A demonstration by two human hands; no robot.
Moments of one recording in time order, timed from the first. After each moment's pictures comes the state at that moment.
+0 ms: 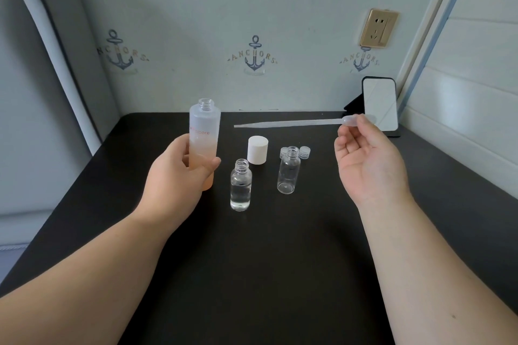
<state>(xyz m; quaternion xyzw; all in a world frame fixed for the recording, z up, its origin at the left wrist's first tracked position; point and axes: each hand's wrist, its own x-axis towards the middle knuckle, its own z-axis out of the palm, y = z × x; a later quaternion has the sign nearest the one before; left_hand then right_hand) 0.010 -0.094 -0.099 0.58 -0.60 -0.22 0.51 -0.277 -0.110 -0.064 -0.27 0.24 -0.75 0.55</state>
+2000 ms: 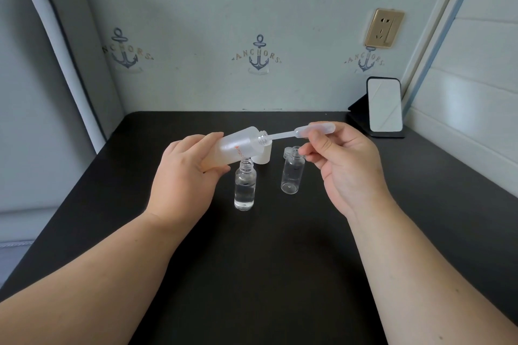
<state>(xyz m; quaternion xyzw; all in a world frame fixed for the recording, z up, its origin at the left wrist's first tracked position) 0.005 -0.098 -0.108 0.56 -0.69 0.01 0.46 -0.240 -0.092 -0.063 -0.52 0.32 -0.65 0.46</state>
